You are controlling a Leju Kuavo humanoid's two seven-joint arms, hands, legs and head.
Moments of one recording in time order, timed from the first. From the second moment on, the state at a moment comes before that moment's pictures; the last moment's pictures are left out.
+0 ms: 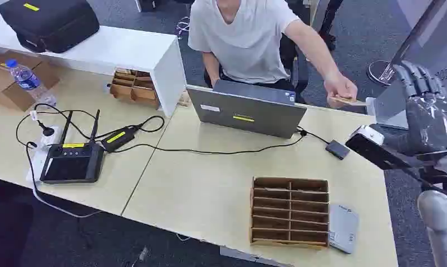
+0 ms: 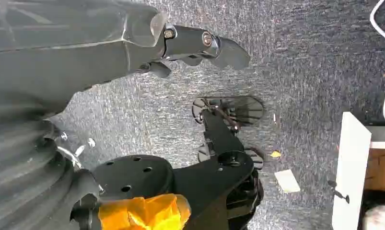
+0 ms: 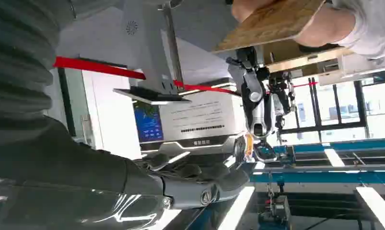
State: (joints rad) left arm -0.02 -0.14 0.76 -0.23 -0.50 -0.12 -0.06; right arm -0.52 -0.32 0.22 -1.64 0.96 0.08 -0.15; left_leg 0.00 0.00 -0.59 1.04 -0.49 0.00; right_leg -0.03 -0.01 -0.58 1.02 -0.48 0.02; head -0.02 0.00
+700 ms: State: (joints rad) left arm -0.02 -0.14 0.76 -0.23 -0.51 -0.14 -0.05; right arm -0.49 -0.31 0.25 -1.66 0.93 0.06 -0.17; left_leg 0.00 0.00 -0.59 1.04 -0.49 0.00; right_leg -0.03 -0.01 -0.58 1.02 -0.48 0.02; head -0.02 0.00
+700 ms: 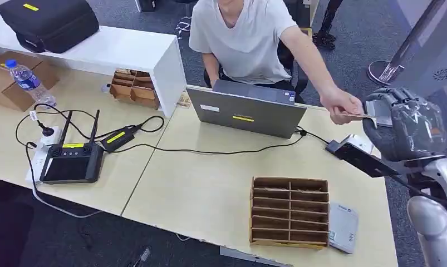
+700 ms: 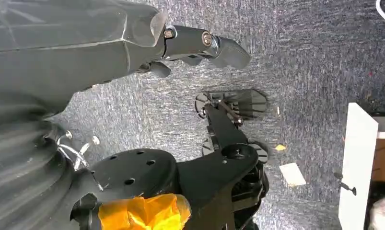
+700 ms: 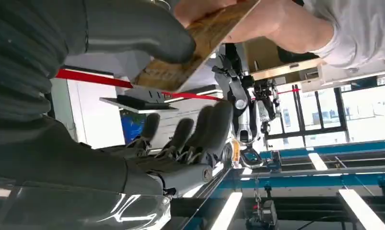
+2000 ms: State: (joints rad) left arm -0.02 -0.15 0.80 -0.23 -0.56 -0.14 -0.06; right arm -0.40 -0.32 0.12 -1.58 1.07 -0.06 -0.23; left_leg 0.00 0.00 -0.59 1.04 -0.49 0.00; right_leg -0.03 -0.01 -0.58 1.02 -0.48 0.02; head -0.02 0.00
